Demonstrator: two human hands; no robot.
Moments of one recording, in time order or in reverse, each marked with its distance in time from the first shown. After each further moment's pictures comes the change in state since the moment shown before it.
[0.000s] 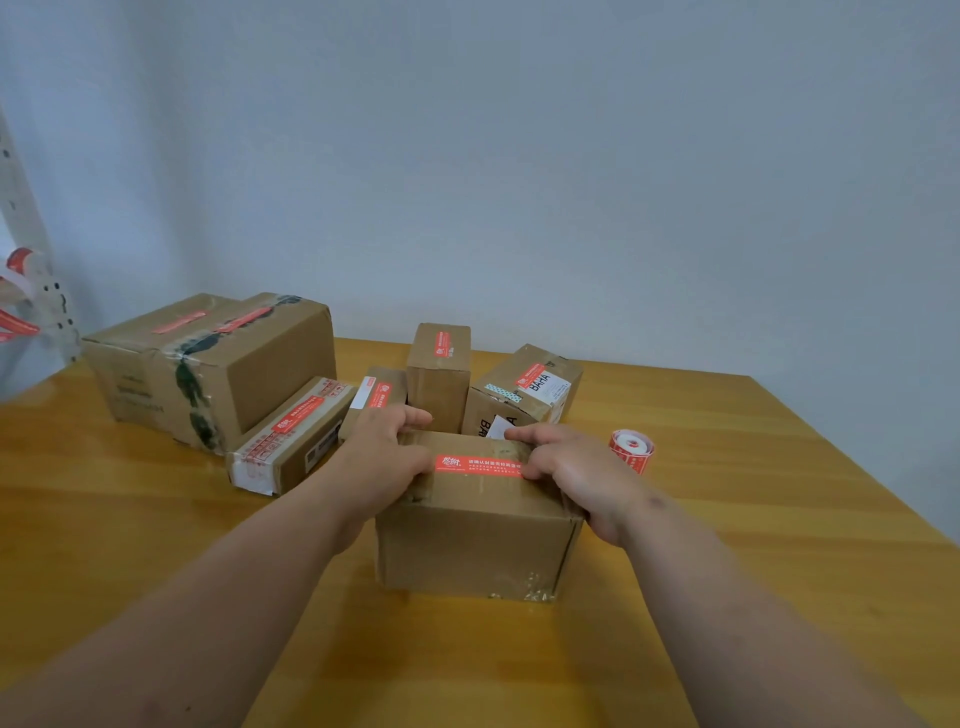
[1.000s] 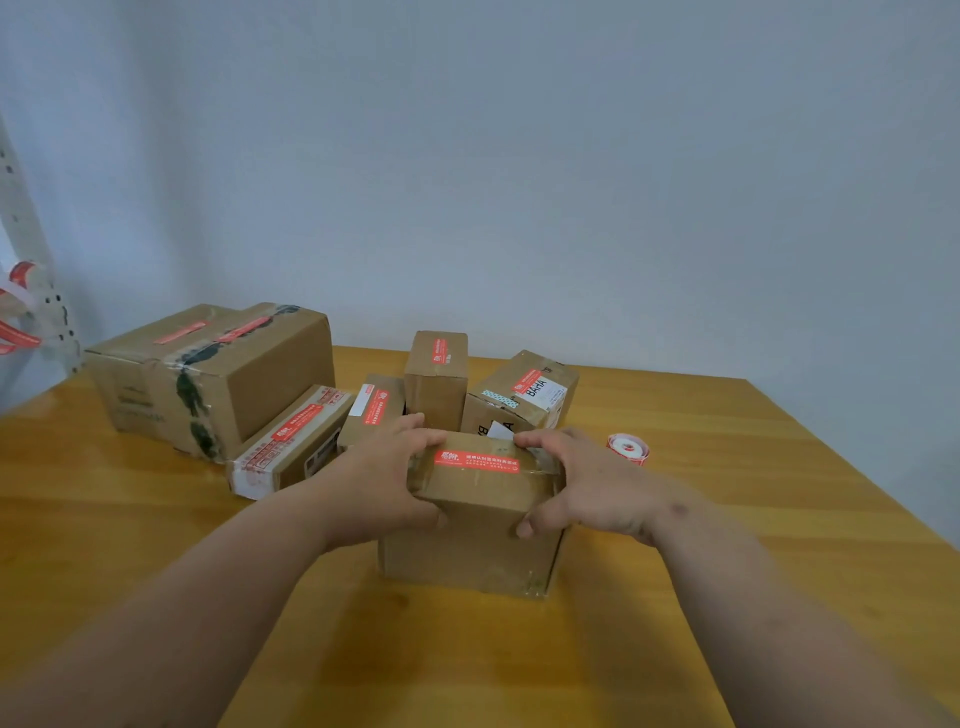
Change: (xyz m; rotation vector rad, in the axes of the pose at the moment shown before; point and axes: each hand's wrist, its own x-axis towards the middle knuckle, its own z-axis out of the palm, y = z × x) left_hand -0.009 0.004 -0.013 0.561 -0.184 0.201; right_hand -0.014 0.003 -0.021 -0.439 -0.097 -0.139
